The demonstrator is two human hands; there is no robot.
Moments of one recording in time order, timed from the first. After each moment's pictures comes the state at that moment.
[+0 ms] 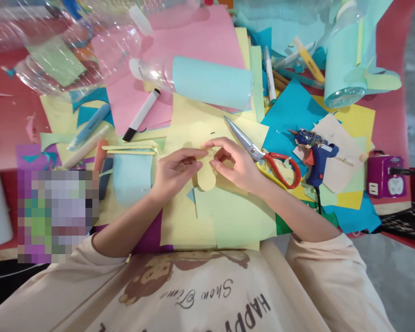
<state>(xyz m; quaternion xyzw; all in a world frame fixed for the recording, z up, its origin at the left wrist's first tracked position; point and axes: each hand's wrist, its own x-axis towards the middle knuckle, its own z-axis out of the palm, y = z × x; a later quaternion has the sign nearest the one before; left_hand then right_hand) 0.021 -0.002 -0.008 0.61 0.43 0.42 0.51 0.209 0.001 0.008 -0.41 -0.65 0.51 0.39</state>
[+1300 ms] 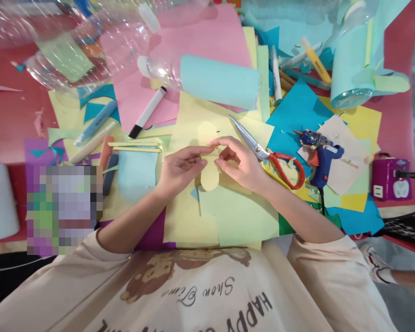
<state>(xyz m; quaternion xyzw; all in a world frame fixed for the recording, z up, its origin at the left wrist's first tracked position) 0.022 -0.004 -0.007 0.58 0.43 0.41 0.55 0.209 -0.001 0.005 -0.42 -0.64 0.52 0.38</state>
